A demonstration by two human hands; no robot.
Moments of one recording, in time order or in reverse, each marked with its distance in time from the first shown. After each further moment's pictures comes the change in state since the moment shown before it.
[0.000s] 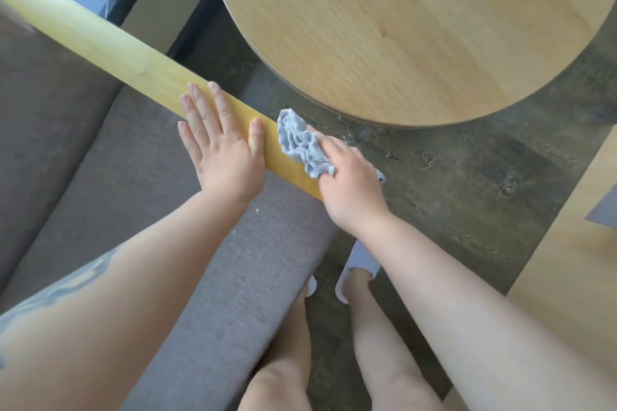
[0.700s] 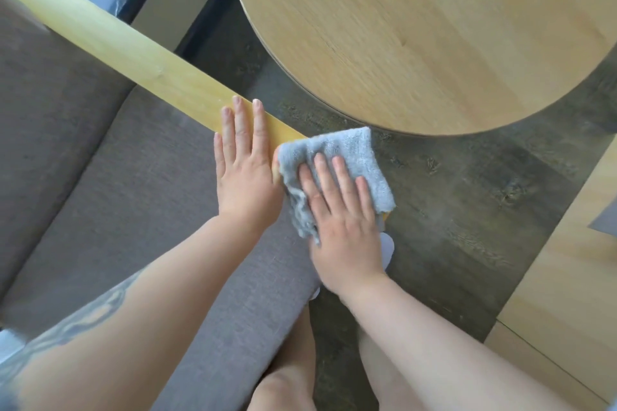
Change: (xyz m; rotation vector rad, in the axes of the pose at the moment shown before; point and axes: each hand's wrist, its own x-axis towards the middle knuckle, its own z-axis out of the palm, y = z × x) left_hand -0.015 -0.015 0.004 -0.032 -0.024 0.216; right_hand -0.042 0.003 0.048 -0.619 0.092 -0.194
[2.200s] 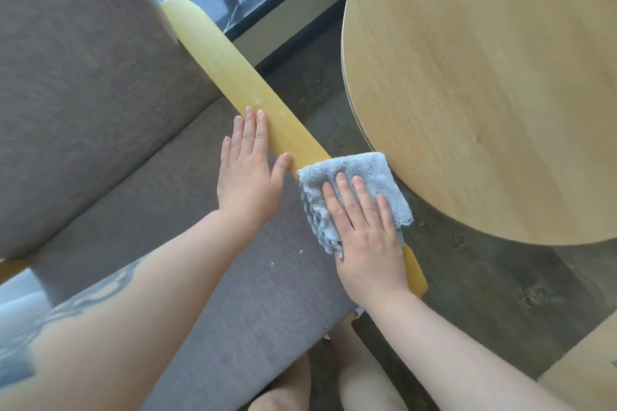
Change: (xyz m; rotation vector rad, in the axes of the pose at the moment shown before) left_hand 0.035 -0.060 -0.043 -0.048 0.055 -0.257; right_hand 0.062 -0.001 -0.016 -0.126 -0.073 -0.277
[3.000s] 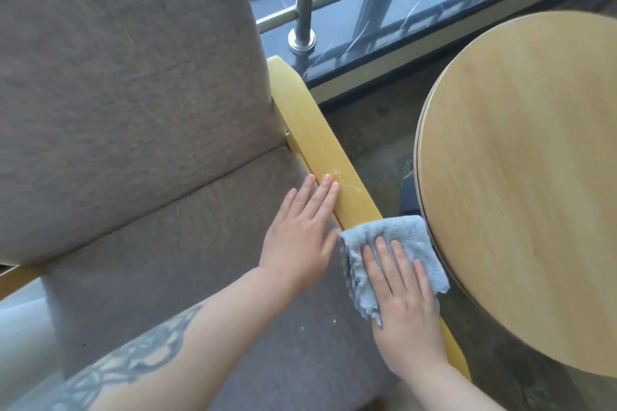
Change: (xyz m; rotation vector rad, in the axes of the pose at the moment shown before) left_hand 0.007 -0.039 -0.013 -0.007 -0.020 0.236; right_hand 0.042 -0.018 -0.010 -0.105 0.004 -0.132
